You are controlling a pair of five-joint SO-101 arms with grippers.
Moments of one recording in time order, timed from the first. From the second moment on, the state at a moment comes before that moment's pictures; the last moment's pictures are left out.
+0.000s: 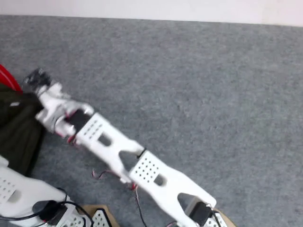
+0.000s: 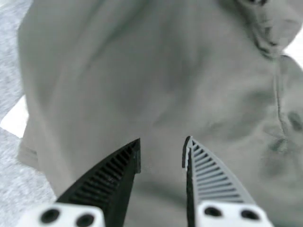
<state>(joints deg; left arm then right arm) -66.0 24.2 -33.8 77.8 -1.1 -58.1 73.9 -90.6 61.4 -5.6</state>
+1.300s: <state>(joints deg) -26.6 39.4 -33.8 63.1 -1.1 -21.4 66.8 -94.1 100.5 -1.1</state>
